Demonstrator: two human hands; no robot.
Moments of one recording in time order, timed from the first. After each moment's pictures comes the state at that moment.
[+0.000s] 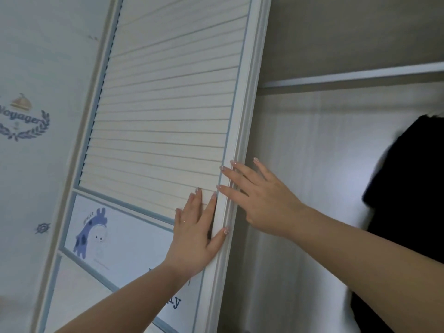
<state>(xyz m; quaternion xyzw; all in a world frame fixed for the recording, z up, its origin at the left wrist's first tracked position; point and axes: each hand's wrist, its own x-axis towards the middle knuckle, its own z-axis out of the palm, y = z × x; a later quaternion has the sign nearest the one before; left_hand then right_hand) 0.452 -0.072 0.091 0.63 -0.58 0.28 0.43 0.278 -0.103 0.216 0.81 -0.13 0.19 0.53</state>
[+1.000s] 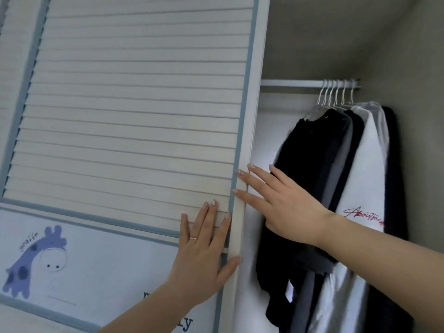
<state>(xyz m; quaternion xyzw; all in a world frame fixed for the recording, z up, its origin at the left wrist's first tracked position) 0.266 -0.070 0.074 0.47 -0.68 0.41 0.39 0.066 -0.065 0.209 0.74 -0.26 0.11 0.61</state>
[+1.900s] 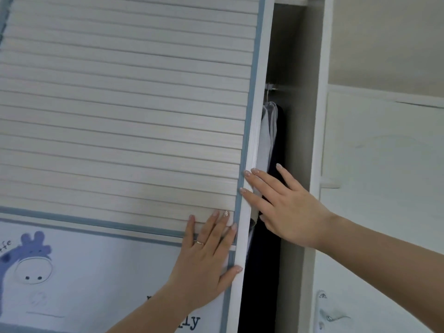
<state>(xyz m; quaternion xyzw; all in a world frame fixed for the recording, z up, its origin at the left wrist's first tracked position) 0.041 -0.064 0.062 0.40 -0.72 0.44 0.36 -0.163 -0.010 0.201 0.69 -0.34 0.06 0.64</state>
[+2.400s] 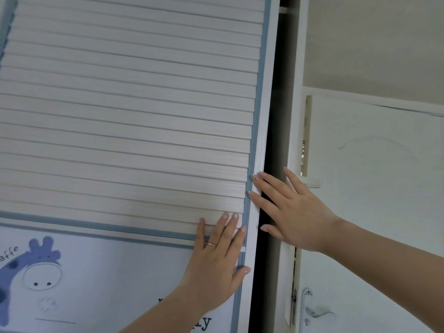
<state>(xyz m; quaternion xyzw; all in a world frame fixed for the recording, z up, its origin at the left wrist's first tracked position) -0.018 -0.055 0.064 0.40 -0.73 0.42 0.35 -0.210 0.013 0.198 0.67 -0.40 0.02 0.63</state>
